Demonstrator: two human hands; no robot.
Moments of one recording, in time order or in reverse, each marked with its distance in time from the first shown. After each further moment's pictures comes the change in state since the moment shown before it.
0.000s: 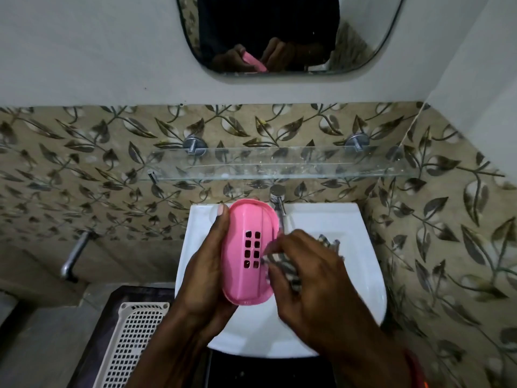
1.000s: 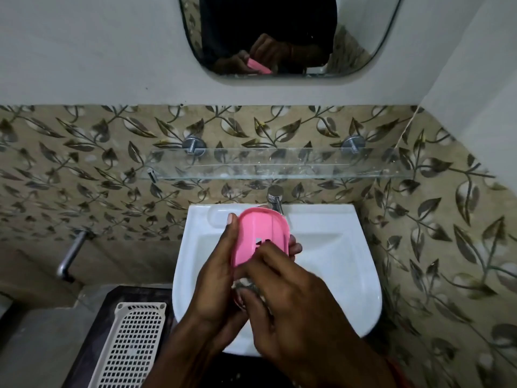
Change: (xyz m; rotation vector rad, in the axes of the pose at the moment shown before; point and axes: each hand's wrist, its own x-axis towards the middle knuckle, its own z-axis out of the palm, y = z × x) left_hand -0.008 -0.016 0.013 -0.113 -0.062 -0.130; right_hand -0.009 -0.029 -0.001 -0.043 -0.126 -0.079
